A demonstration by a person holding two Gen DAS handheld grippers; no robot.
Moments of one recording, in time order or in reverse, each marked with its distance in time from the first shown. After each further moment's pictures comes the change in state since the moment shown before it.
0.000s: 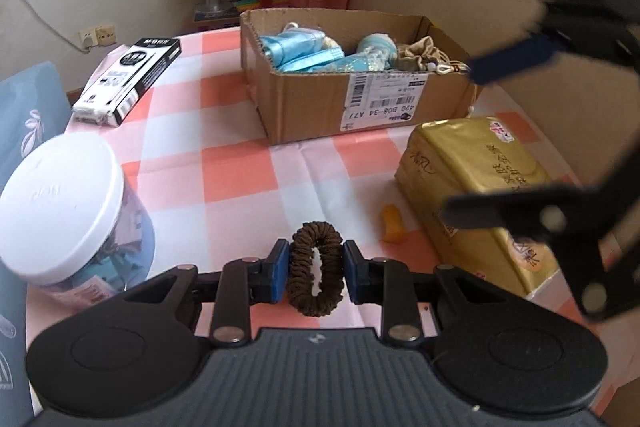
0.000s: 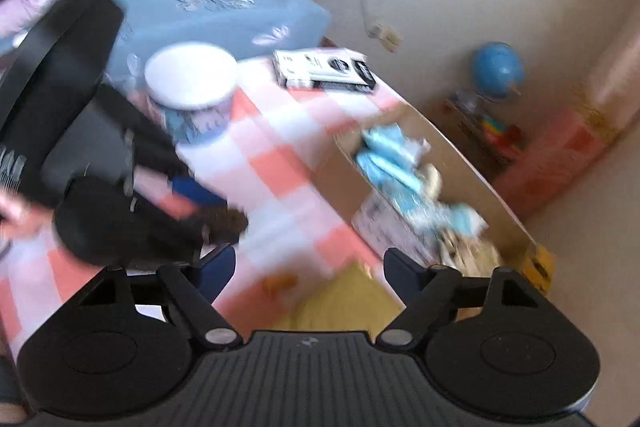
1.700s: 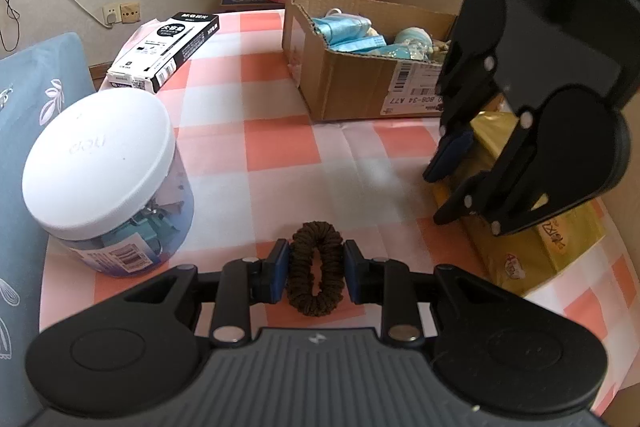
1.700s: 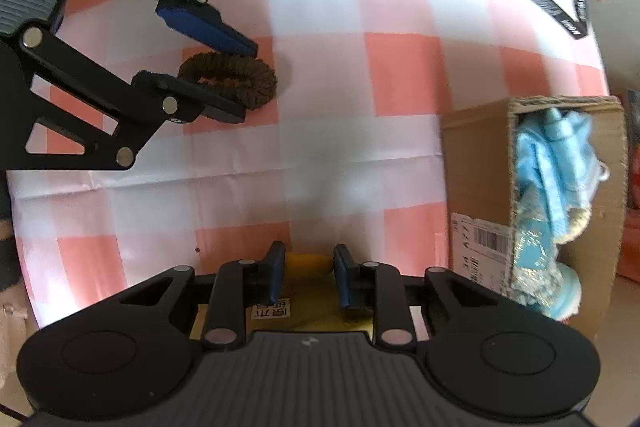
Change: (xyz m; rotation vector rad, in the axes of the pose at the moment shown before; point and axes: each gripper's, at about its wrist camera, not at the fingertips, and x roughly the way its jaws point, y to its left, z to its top) left arm -0.007 0.026 -0.016 -0.099 0.020 0.027; right arm 0.116 0.018 0.038 -0.478 0.570 0.296
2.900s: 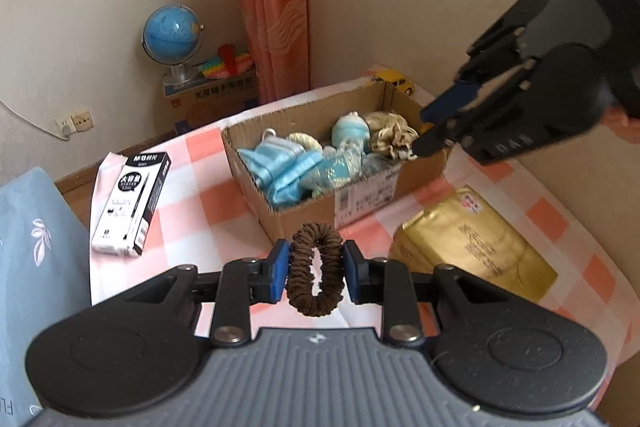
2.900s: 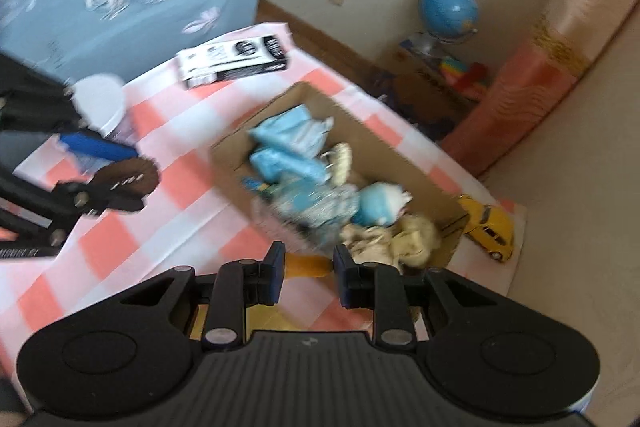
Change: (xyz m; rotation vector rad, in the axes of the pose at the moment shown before) left arm -0.045 -0.030 0.075 0.298 -0.098 -0.057; right arm -0.096 -0.049 -0.117 0.719 -0.454 -0.280
